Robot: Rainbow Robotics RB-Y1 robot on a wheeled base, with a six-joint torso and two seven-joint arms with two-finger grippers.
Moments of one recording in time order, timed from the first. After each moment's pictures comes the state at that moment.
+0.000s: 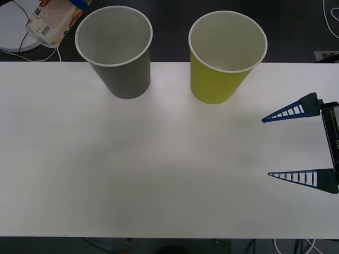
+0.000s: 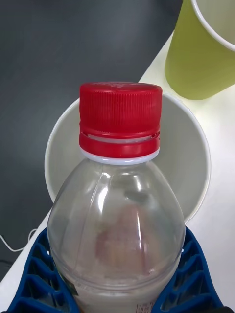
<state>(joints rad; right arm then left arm) 0.10 -1.16 -0.19 -2.05 1.10 -1.19 -0.14 -1.50 1.00 -0.72 -1.06 -1.63 -1.43 0.96</state>
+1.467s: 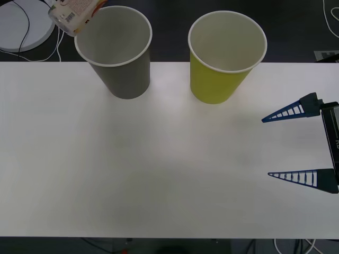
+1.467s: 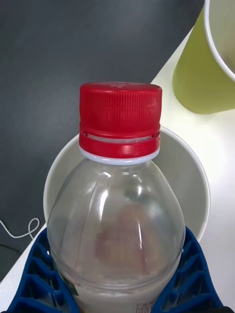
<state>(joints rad) 0.10 -1.16 -0.19 -2.05 1.10 -1.19 -0.14 -1.74 0.77 -0.90 -0.71 -1.65 -1.43 0.97</state>
